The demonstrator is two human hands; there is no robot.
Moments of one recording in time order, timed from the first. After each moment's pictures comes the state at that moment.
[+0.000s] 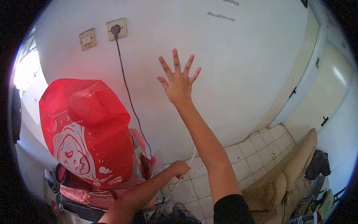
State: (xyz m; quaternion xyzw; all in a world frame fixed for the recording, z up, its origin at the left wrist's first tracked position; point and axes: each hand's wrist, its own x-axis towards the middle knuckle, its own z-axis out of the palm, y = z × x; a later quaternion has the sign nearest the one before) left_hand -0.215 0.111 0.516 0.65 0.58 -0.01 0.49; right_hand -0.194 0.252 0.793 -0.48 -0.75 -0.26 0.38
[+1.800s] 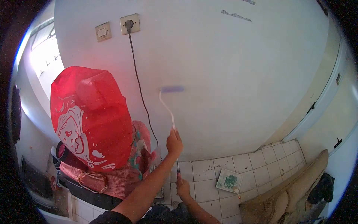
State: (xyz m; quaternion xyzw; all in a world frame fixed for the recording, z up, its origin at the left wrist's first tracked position) left_hand -0.208 0.191 0.527 0.42 0.74 0.52 0.09; right_hand -0.103 0.014 0.450 -0.60 -0.45 0.59 0.29
